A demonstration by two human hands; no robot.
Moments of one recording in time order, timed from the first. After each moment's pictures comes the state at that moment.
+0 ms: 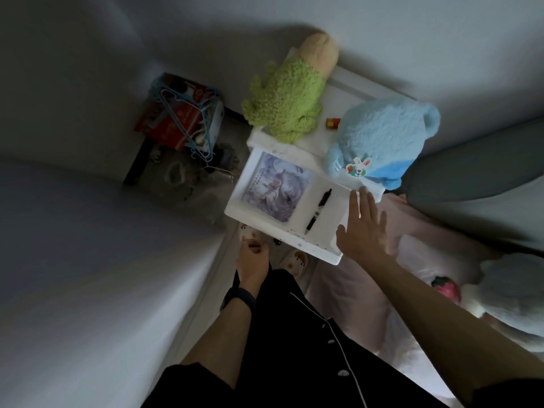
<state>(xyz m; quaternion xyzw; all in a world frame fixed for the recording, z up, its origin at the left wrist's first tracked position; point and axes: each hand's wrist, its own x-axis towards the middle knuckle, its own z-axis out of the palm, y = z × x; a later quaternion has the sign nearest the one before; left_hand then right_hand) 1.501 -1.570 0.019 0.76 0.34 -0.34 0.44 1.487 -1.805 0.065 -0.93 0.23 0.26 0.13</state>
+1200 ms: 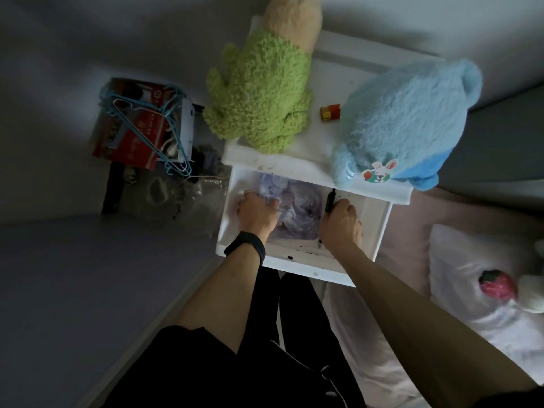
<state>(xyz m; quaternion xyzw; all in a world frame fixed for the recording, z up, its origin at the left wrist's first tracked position) 1.669 -1.630 -0.059 0.89 0.07 -0.40 0.21 1.558 -1.758 -0.042 -0.82 0.48 0.20 0.25</state>
